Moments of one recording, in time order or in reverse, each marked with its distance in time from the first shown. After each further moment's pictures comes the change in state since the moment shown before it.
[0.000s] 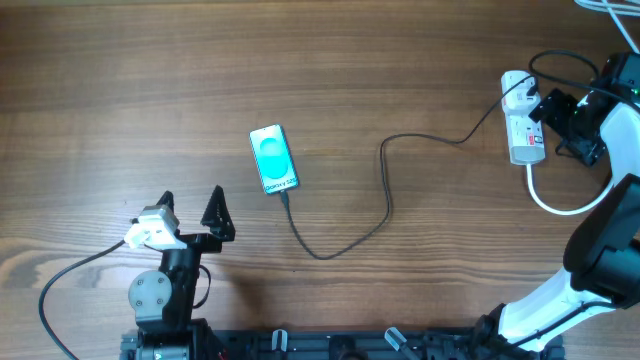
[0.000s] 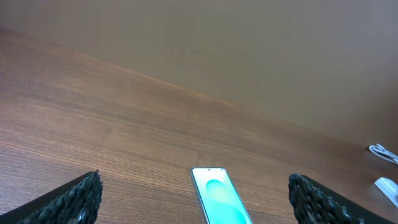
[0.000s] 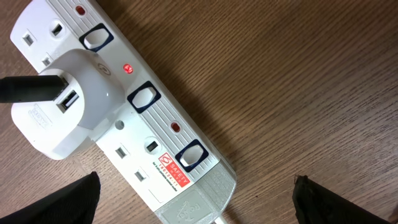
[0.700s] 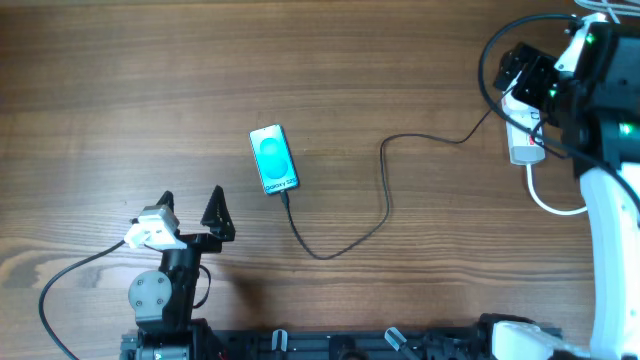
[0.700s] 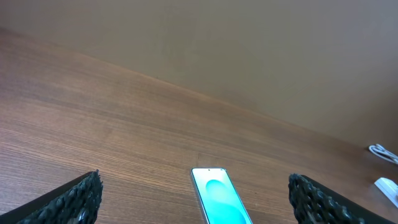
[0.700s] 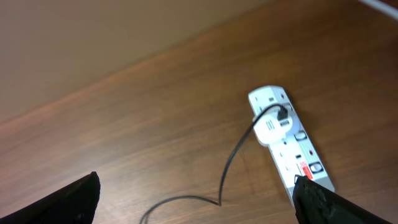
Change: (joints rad) left arm 0.000 -0.001 0.000 0.000 0.000 0.000; right arm 0.321 -0.536 0.000 0.000 0.003 0.000
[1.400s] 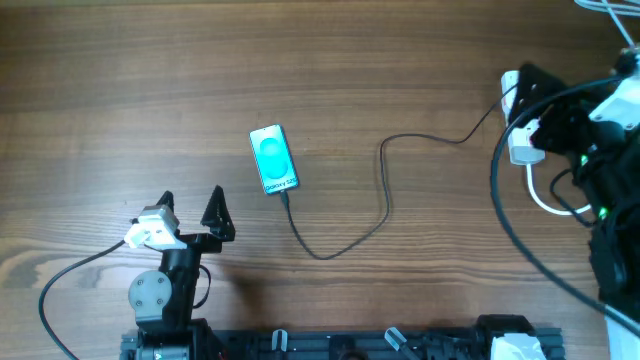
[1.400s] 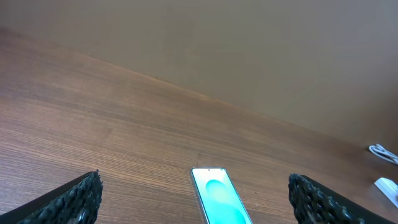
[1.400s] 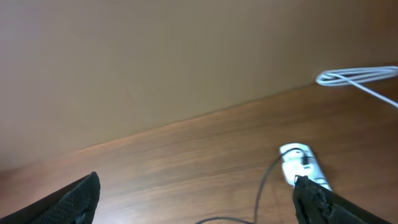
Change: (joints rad) left arm 0.000 0.000 0.000 0.000 0.000 0.000; right arm 0.101 -0.380 0.000 -0.027 0.005 0.000
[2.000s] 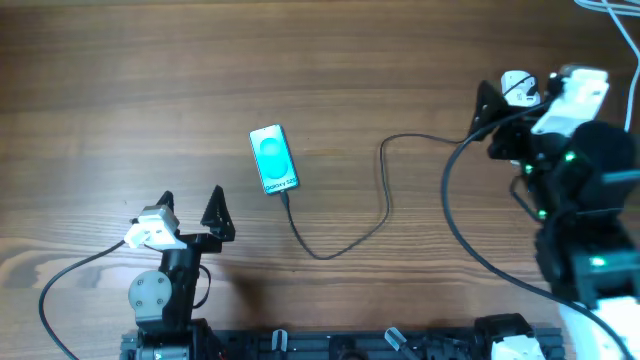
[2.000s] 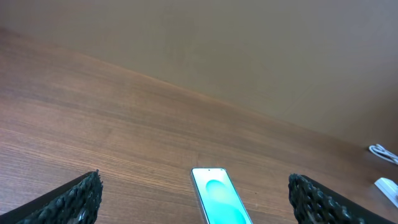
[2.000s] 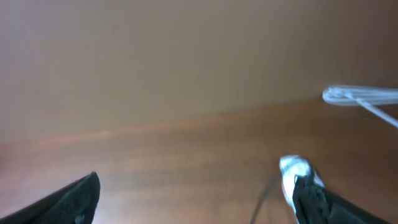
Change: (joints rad) left arm 0.000 0.000 0.000 0.000 0.000 0.000; right arm 0.112 -0.087 -0.439 0.441 0.104 -0.113
